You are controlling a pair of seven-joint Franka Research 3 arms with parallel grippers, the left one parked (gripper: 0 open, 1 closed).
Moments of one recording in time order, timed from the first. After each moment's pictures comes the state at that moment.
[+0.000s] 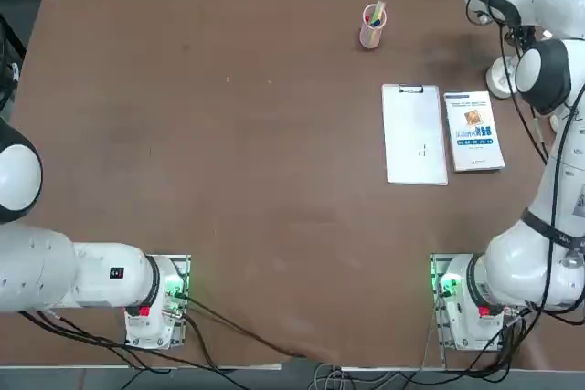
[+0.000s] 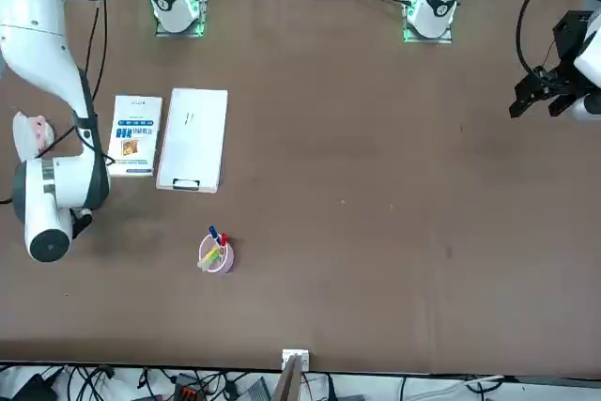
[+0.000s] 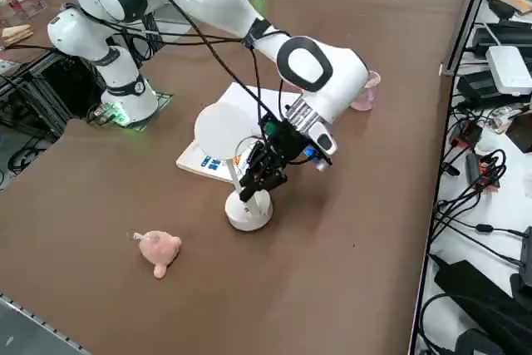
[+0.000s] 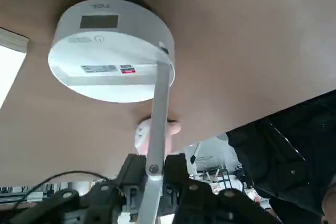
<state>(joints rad) -0.13 0.88 0.03 -1.21 -0.80 1.48 -0.60</state>
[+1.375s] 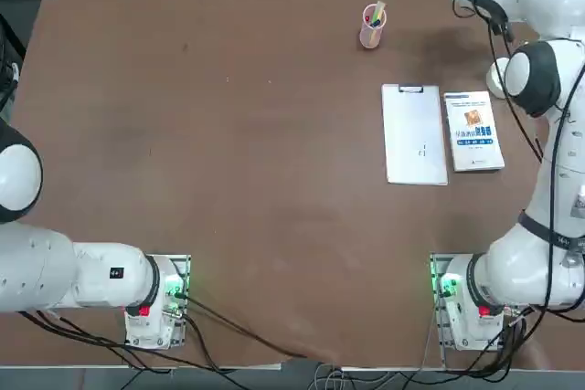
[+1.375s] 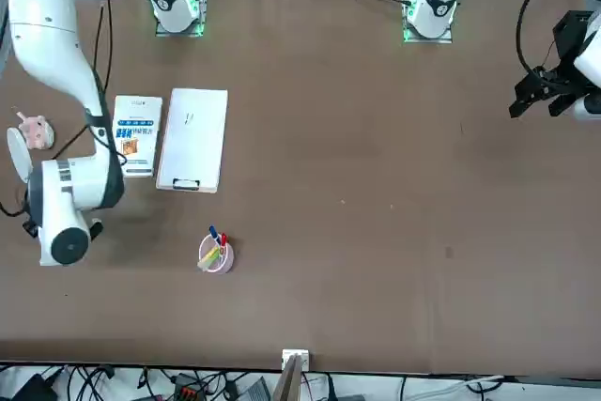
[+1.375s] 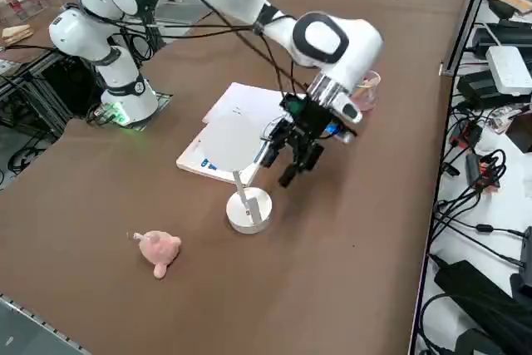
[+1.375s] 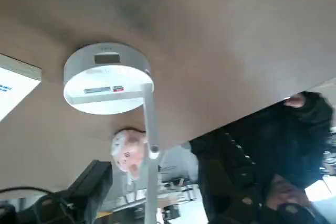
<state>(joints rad) -0.01 0.87 0.05 -1.16 -0.89 1.53 -0.62</state>
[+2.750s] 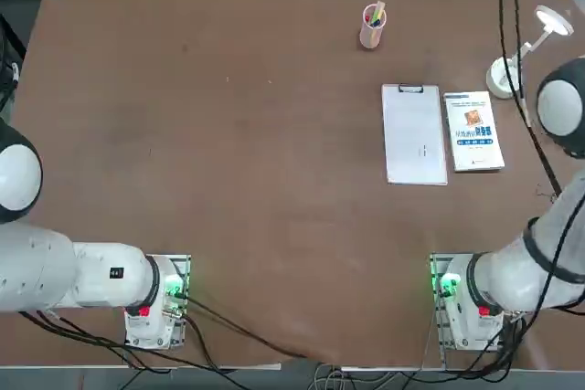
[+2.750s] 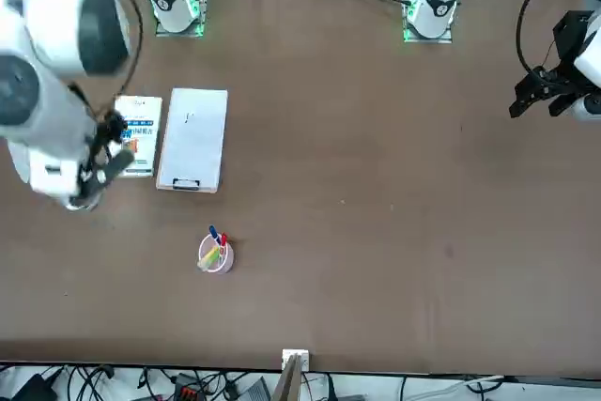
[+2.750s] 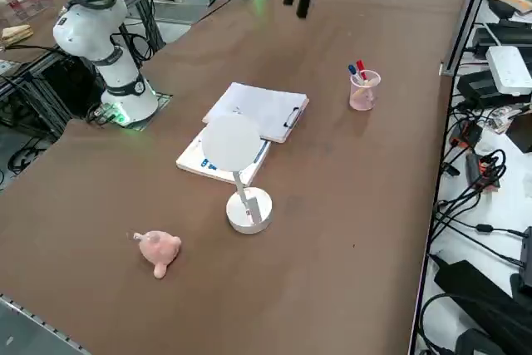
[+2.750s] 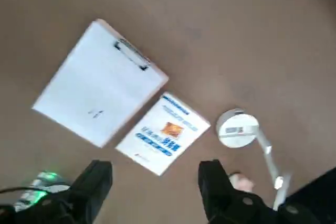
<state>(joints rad) 0.16 0.34 0.10 -1.20 -0.22 1.30 -0.41</state>
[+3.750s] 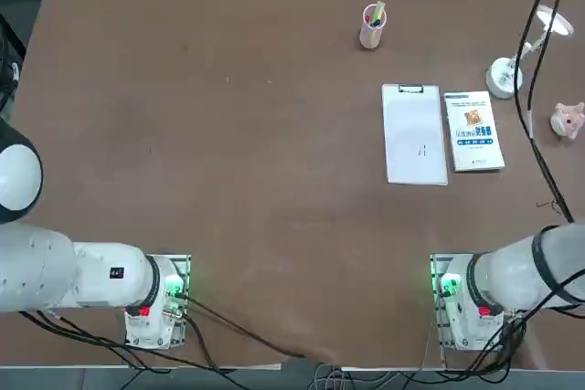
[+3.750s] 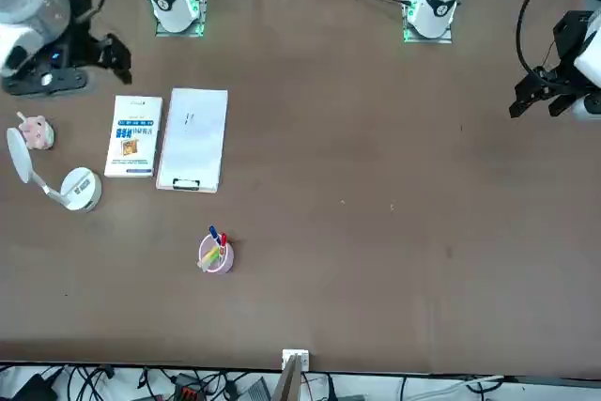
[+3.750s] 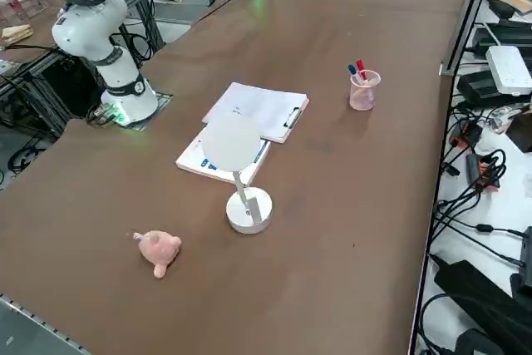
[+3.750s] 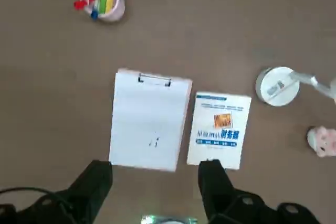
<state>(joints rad) 0.10 0.09 0.10 -1.40 -0.05 1.42 0.11</state>
